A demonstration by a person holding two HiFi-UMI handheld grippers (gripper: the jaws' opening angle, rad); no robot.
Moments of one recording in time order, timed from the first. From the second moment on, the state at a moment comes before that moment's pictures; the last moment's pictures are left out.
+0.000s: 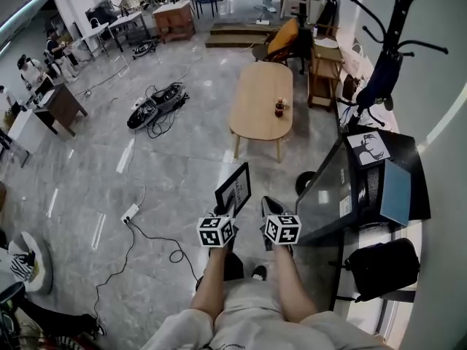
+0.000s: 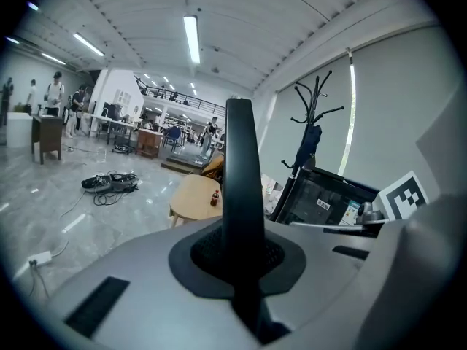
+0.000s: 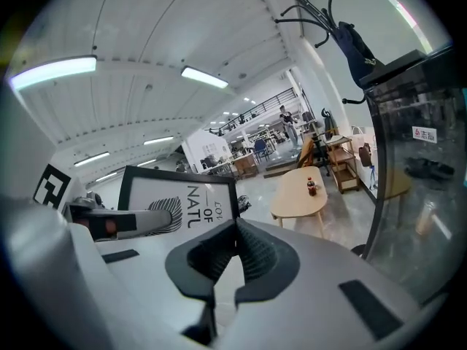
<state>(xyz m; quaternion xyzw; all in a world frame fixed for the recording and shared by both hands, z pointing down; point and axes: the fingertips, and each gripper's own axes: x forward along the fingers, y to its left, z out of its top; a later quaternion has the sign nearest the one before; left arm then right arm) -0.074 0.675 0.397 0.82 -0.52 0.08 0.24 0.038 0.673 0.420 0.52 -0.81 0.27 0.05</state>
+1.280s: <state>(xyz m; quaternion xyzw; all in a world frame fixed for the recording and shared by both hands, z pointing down) -0.103 0.375 0.396 0.84 -0.48 0.06 0.25 0.006 0.398 0.407 0.52 -0.81 0.27 0.02</state>
